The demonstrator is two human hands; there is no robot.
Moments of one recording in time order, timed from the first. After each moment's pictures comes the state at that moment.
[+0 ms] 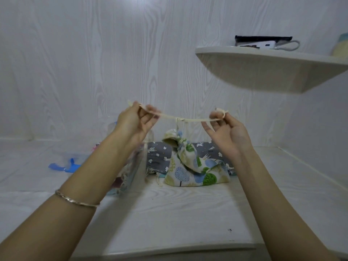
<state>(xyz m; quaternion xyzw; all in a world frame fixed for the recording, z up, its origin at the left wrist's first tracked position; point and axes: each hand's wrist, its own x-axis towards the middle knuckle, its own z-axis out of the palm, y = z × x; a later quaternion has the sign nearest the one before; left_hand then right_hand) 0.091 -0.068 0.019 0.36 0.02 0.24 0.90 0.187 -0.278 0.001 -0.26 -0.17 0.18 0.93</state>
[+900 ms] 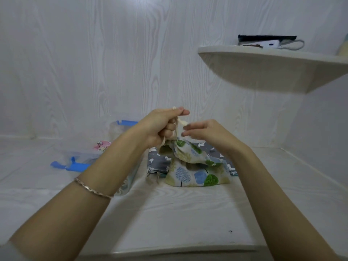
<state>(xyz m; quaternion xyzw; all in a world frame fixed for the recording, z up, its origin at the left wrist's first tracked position) 0.097 -0.104 0.026 0.64 0.00 0.09 0.76 0.169 -0.261 0.011 -0.83 -0.31 0.06 0.46</state>
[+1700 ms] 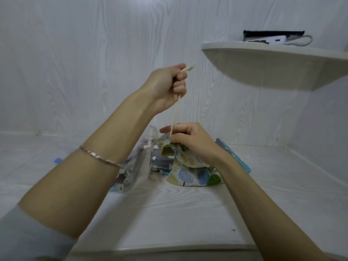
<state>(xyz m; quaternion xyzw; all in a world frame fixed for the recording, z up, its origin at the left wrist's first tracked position) 0.097 -0.106 0.092 0.49 -0.06 0.15 0.86 0.138 -0.226 -0.010 -0.72 -0.41 0.10 0.55</state>
